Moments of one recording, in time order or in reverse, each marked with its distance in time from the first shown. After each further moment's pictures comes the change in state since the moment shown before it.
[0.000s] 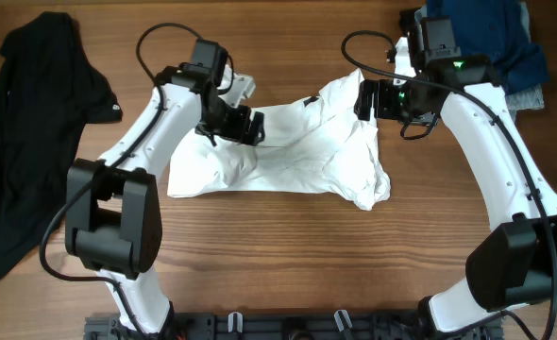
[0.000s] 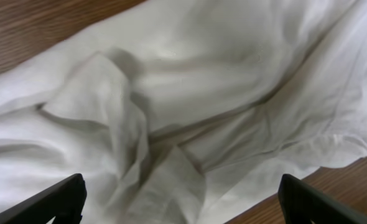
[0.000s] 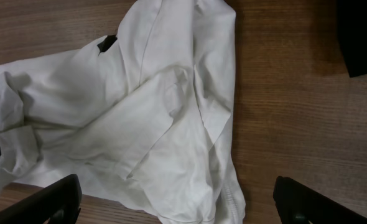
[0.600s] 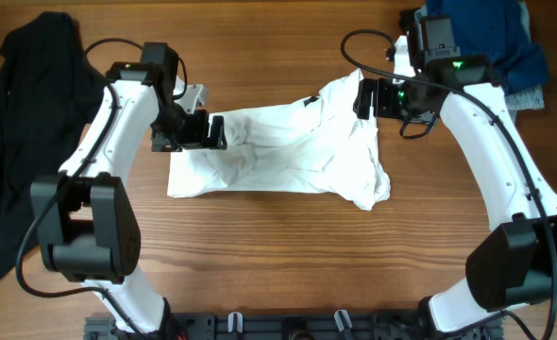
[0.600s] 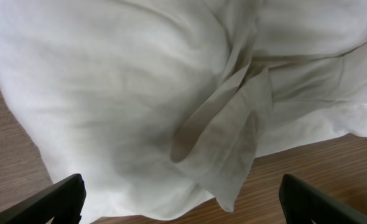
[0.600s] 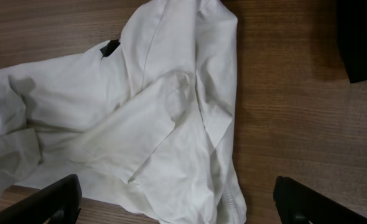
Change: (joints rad) left arm 0.181 -0.053 0.003 -0.252 -0.029 -0.039; right arm 0.003 0.000 0.000 0.014 0.000 0.000
